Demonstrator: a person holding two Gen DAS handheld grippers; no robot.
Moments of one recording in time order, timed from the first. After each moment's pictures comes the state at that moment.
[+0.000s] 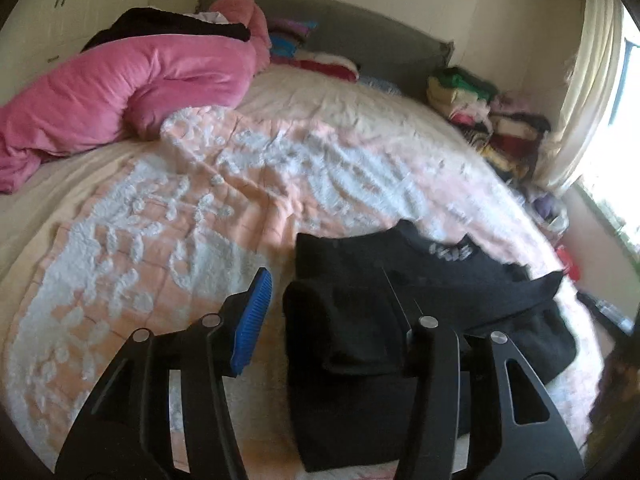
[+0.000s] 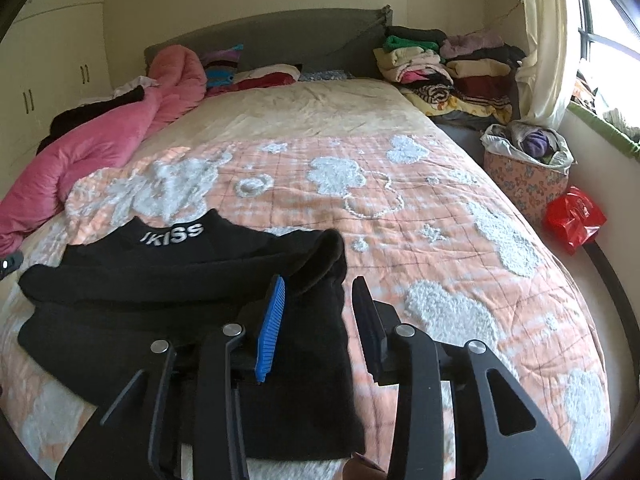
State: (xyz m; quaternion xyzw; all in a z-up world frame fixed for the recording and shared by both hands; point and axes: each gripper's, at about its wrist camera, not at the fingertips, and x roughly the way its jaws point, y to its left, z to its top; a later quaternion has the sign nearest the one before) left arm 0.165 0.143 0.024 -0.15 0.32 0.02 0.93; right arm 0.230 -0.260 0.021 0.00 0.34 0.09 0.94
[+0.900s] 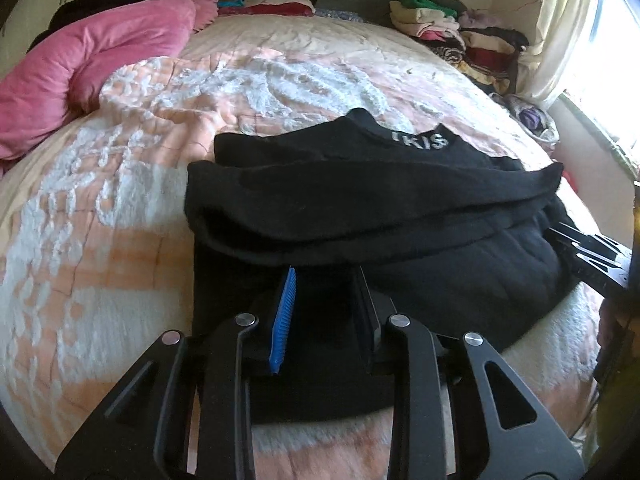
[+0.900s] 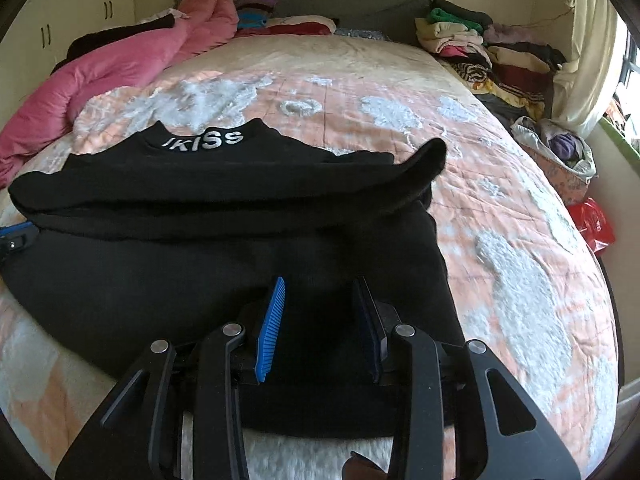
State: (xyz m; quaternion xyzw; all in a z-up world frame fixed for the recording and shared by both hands) left arm 0.179 0.079 -0.028 -0.06 0.43 -0.03 0.90; right arm 0.231 -0.201 -0.037 -0.08 0.41 0.11 0.90
